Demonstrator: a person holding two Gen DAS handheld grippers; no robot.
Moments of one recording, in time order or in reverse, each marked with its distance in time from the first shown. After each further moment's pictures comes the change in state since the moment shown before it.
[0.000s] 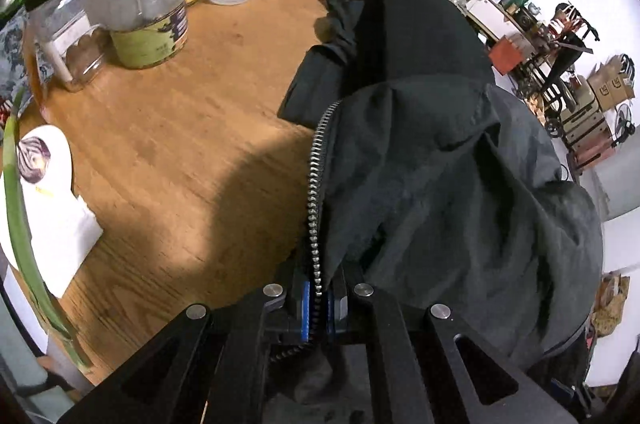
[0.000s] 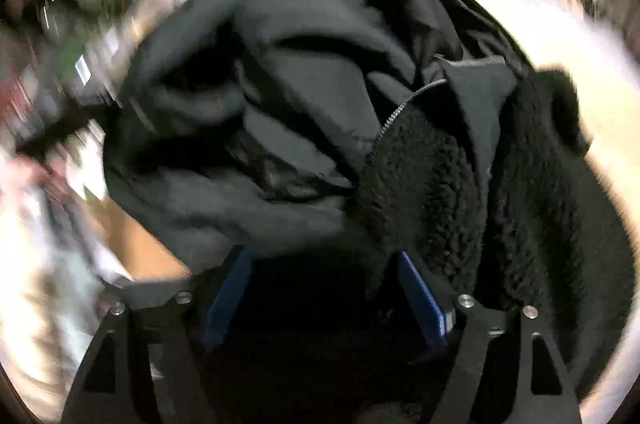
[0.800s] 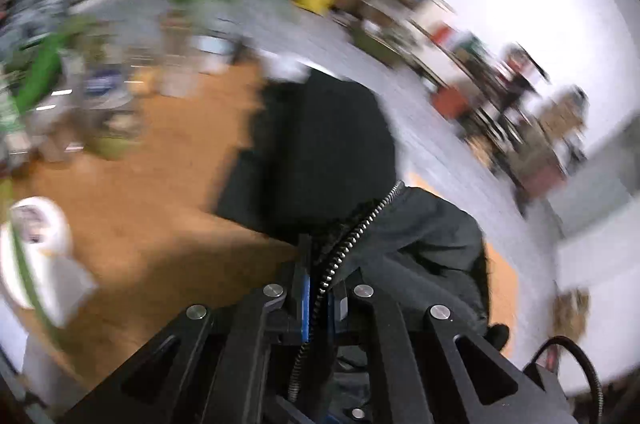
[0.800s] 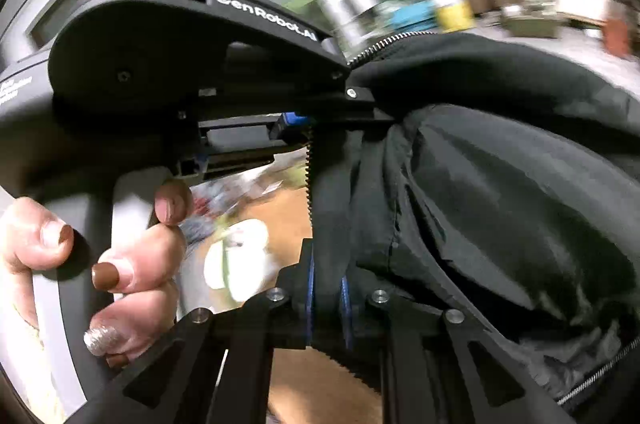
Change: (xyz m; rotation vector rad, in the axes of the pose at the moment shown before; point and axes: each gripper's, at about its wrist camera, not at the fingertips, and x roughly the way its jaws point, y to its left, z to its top) left arm -0.124 -0.030 0.067 -0.053 -0.156 -0.146; right arm -0.049 0.147 0.103 -0.142 -0.435 0.588
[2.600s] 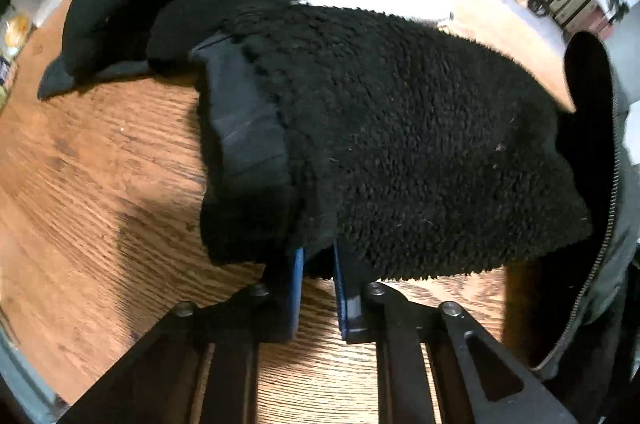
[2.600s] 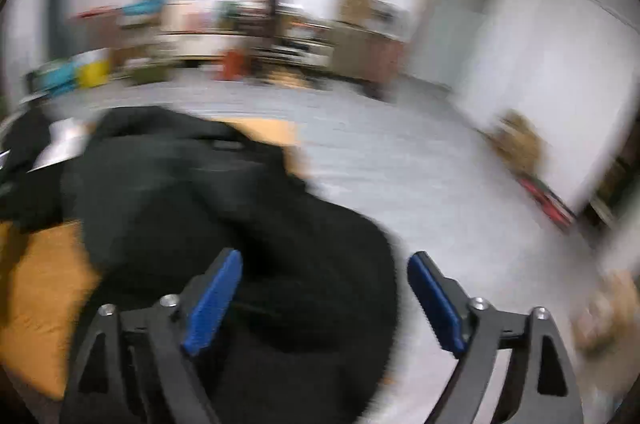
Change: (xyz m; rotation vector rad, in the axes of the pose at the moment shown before) left arm 0.212 -0.141 -0.164 0.322 0.426 0.188; right arm -0.431 -0.171 -0.234 0.281 -0.194 -1.243
